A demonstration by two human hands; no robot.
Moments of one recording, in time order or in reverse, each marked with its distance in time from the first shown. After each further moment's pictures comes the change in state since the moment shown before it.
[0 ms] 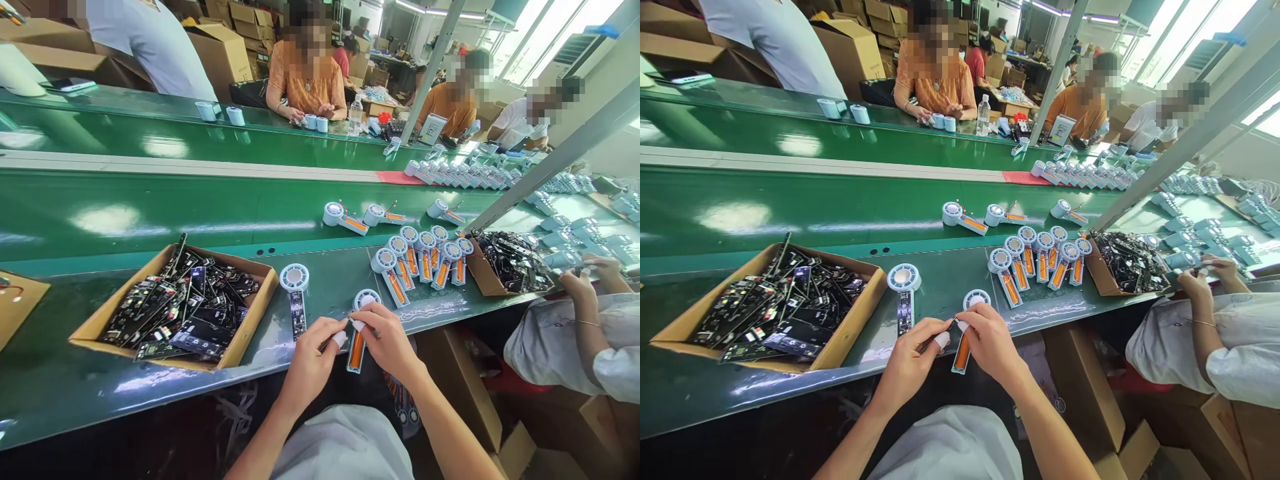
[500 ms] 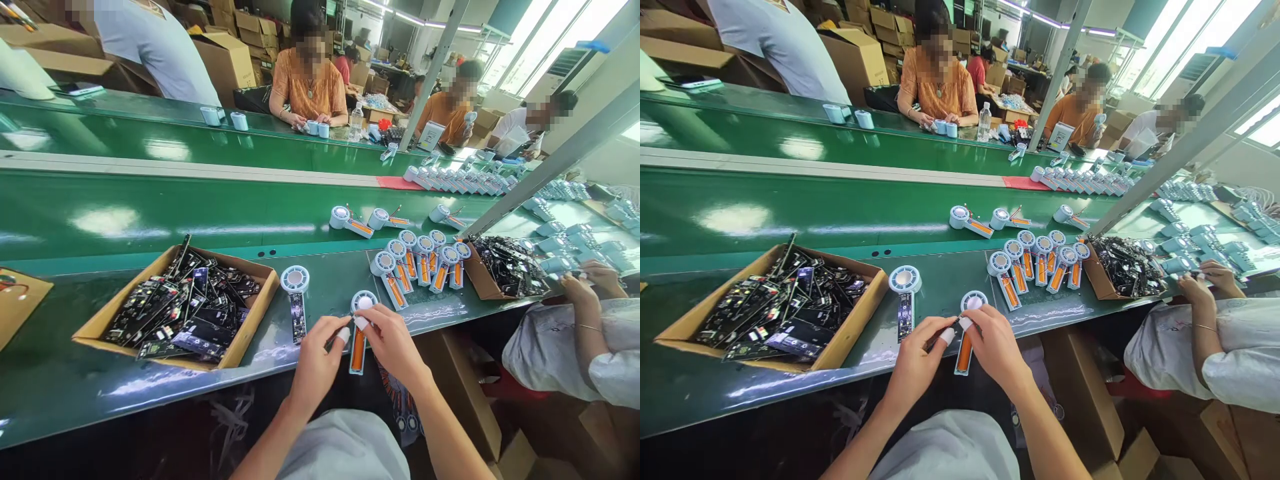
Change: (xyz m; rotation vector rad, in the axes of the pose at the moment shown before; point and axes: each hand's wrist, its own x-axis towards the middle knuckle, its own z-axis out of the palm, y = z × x) left_hand 0.001 0.013 0.010 0.041 0.060 0.027; right_hand 0.005 -0.014 -0.016 0.048 -0.064 0.213
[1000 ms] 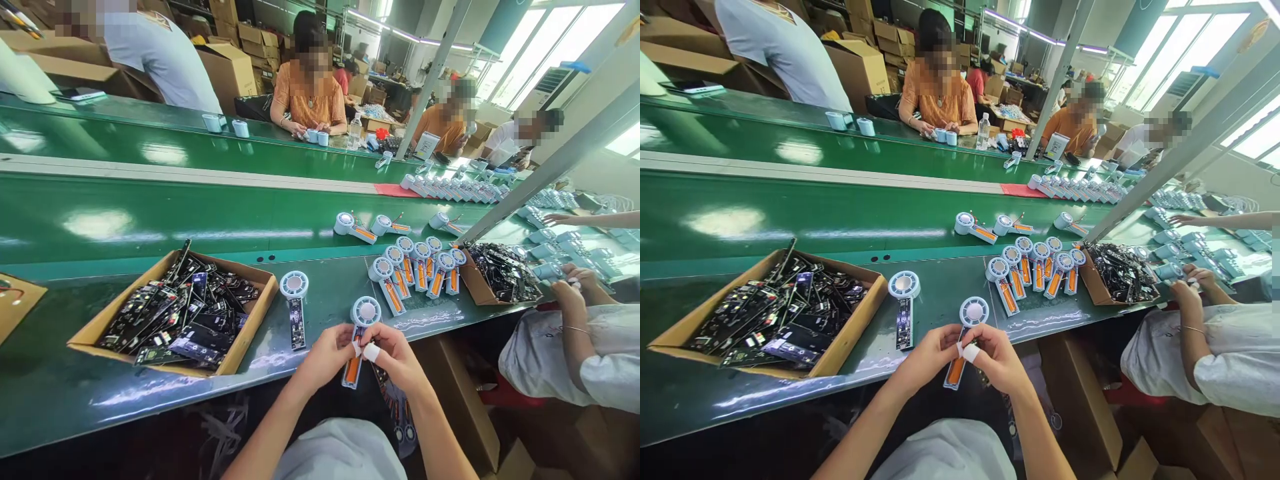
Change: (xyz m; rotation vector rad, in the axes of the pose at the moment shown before) left_hand 0.022 -0.008 0.016 -0.432 -0.352 -0.361; right_hand -0.020 0.013 0.006 0.794 -0.082 0.146
